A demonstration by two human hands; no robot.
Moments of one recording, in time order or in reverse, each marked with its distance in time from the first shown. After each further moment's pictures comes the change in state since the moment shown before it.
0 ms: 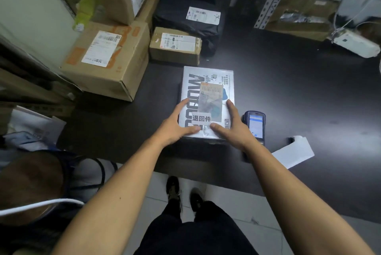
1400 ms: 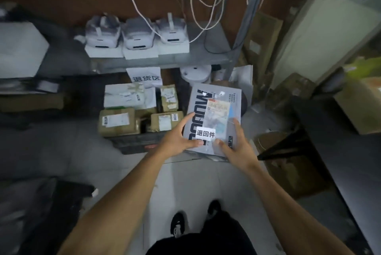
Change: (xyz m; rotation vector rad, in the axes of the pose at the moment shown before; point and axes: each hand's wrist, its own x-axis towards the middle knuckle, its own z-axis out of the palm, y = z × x) left_hand -0.557 -0.319 -0.018 -0.511 1.043 -0.197; right_hand -0.331 -0.093 0.399 -0.415 -0.783 -0.720
